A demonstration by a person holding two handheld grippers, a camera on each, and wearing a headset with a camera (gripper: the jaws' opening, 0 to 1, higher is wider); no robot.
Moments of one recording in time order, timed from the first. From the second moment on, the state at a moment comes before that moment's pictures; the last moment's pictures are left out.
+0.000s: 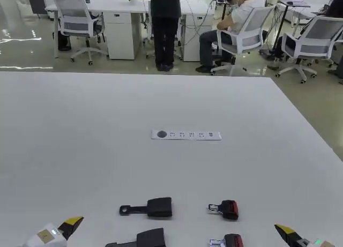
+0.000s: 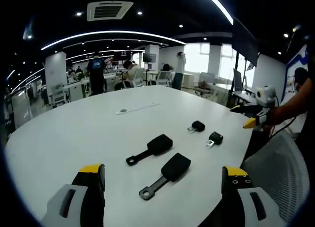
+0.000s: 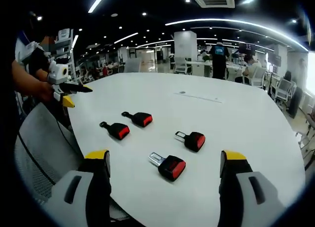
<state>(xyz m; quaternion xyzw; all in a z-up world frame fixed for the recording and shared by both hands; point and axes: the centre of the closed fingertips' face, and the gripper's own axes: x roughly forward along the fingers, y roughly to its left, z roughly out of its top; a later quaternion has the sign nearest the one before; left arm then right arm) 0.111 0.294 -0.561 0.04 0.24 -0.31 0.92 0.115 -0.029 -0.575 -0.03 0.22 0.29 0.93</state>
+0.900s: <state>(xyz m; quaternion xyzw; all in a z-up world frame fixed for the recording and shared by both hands) 0.109 0.289 -0.558 0.05 0.25 -0.32 0.91 0.117 -0.032 -0.578 -0.04 0.23 0.30 0.93</state>
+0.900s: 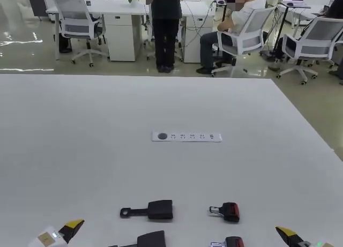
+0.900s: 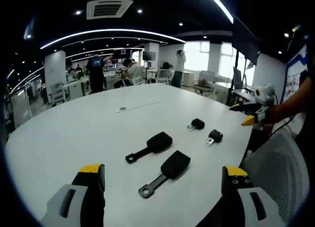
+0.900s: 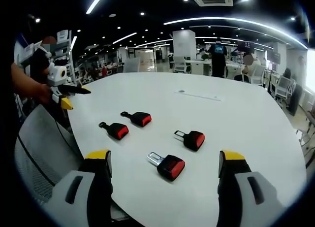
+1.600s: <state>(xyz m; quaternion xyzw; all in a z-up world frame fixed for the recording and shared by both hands) 0.107 0.295 -0.560 0.05 0.25 -0.31 0.92 0.115 -0.030 -0.576 -0.04 0.23 0.29 0.93</state>
